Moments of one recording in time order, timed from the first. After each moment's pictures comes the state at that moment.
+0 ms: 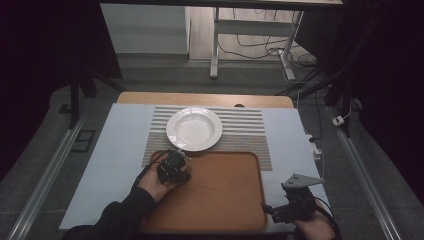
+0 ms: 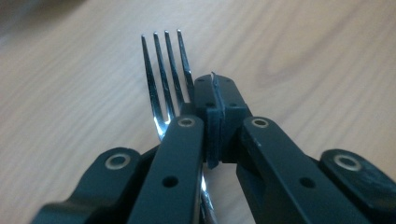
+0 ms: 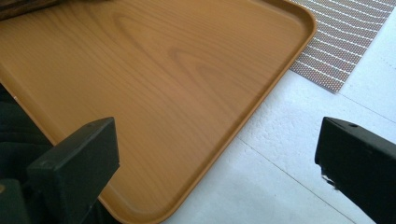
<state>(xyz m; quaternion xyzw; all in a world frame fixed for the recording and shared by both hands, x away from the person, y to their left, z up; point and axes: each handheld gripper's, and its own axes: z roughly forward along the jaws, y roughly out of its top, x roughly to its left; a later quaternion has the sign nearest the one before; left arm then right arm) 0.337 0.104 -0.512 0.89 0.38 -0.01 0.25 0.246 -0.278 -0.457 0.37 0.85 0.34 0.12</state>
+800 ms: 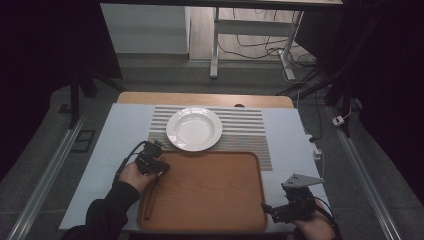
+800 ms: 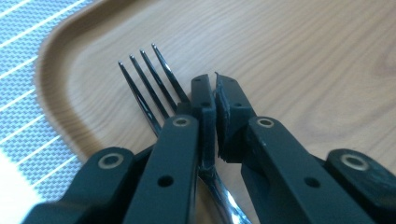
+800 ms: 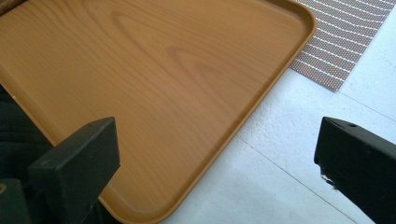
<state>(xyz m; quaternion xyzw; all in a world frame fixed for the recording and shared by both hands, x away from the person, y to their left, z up) 0.356 0.169 -0.513 0.85 0.47 0.00 0.23 0.247 -0.278 -0.457 0.37 0.85 0.34 0.12</state>
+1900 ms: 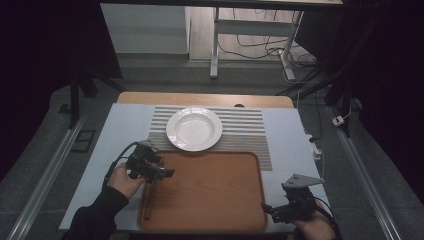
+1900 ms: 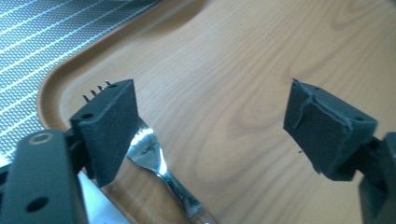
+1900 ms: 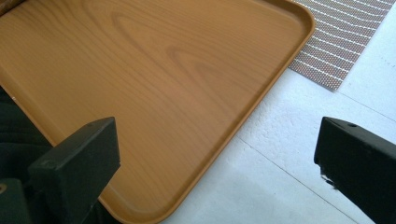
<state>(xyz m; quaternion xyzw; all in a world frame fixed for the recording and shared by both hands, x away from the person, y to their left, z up) 0.322 0.180 -0.481 0.84 0.41 0.01 0.34 0.246 -0.278 -0.457 0.38 0.85 0.34 0.12</state>
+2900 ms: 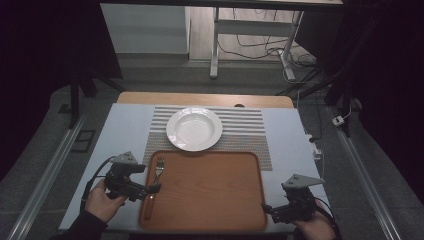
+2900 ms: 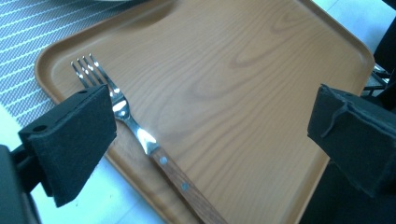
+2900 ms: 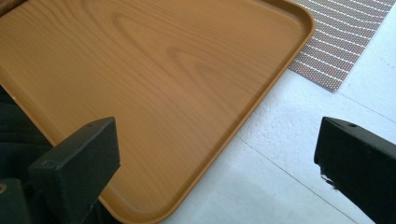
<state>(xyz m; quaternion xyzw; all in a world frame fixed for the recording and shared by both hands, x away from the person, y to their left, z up) 0.256 0.211 -0.463 0.82 0.40 0.03 0.41 0.246 -0.278 -0.456 0.37 0.85 0.34 0.13</state>
